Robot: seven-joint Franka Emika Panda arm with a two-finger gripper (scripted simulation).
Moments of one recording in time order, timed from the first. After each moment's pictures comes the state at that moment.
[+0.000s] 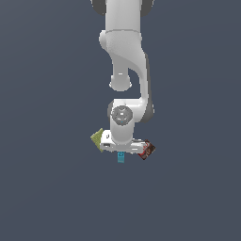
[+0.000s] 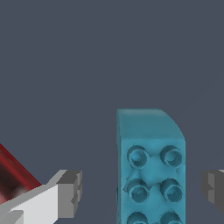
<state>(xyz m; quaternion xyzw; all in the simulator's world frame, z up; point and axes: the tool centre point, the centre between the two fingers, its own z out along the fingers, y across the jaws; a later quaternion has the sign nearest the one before) 0.043 0.006 0.026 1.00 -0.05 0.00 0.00</state>
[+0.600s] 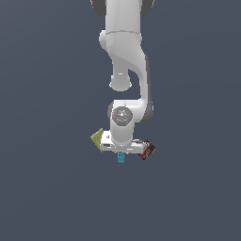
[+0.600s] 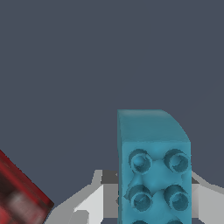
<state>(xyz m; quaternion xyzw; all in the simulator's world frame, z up) 0.043 0.006 0.022 1.00 -0.05 0.00 0.00</state>
